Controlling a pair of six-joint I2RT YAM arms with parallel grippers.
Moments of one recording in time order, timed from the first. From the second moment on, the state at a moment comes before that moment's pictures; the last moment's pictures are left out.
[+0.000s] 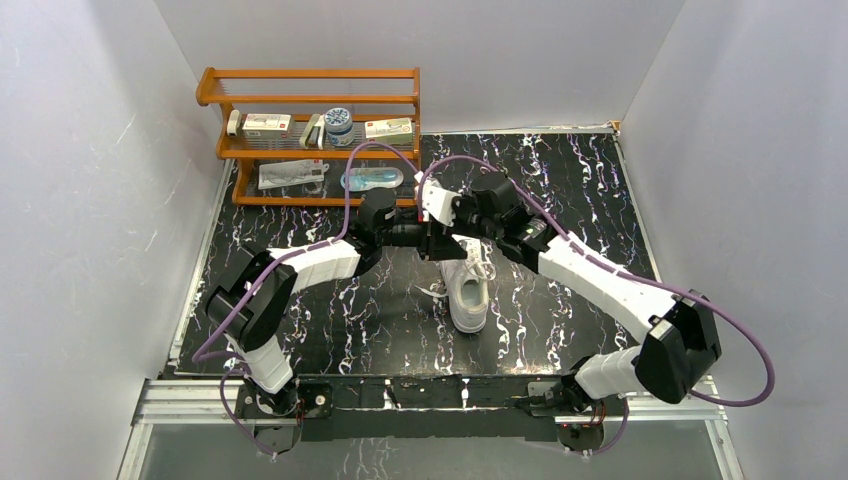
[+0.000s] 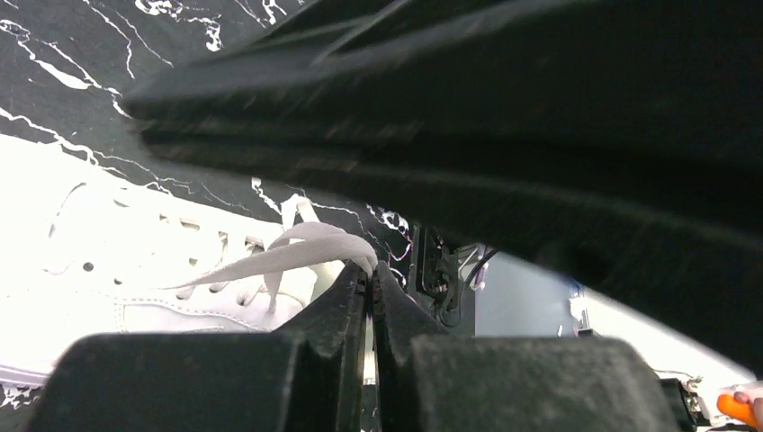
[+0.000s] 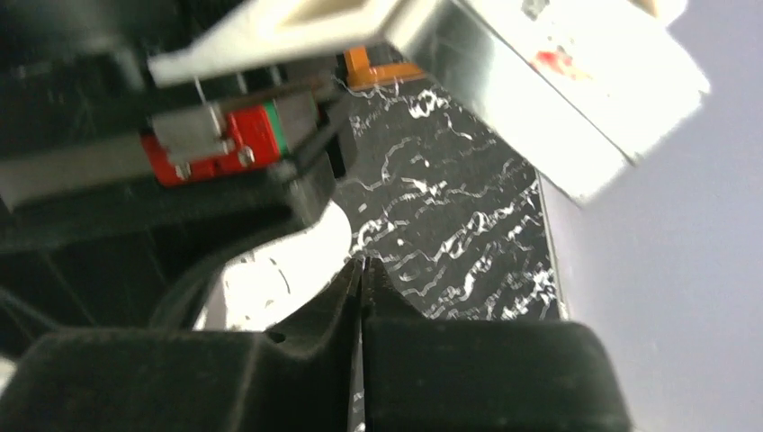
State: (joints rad) left arm -0.65 1.71 0.94 0.56 0.88 -0.61; right arm 0.73 1.34 1.12 -0.33 -0.03 -0.80
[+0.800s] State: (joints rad) left arm -0.64 1.71 0.92 0.56 0.69 -0.87; right arm 0.65 1.04 0.94 -0.51 -0.28 0.15
